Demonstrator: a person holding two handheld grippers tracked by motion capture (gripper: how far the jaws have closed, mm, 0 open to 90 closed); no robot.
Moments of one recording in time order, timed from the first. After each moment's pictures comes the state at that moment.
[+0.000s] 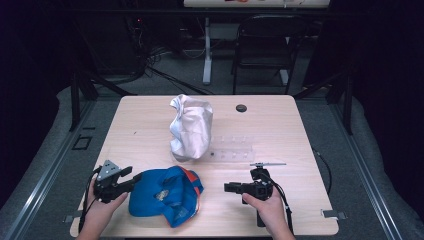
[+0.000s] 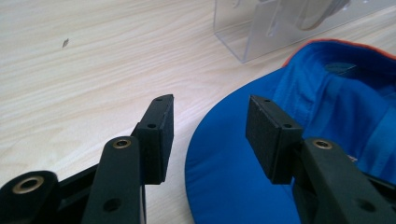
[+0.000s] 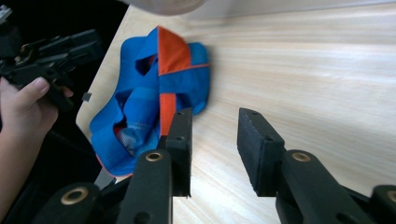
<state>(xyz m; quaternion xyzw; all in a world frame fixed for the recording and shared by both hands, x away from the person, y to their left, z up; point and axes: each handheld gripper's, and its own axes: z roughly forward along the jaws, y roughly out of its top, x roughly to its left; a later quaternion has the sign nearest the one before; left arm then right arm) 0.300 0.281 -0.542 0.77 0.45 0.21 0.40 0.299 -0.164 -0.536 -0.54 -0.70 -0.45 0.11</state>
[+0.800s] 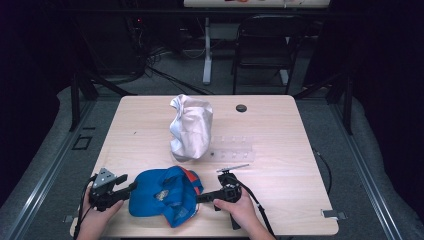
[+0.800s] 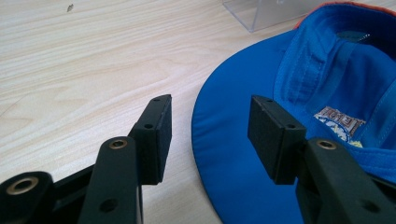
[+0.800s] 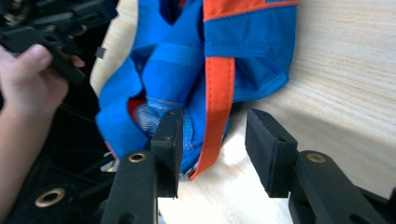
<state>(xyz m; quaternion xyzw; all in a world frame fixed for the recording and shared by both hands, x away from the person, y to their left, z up) 0.283 0.291 -0.553 0.77 0.46 0.20 0.38 0.312 -0.088 -0.573 -0.50 -0.74 -0.40 0.20</state>
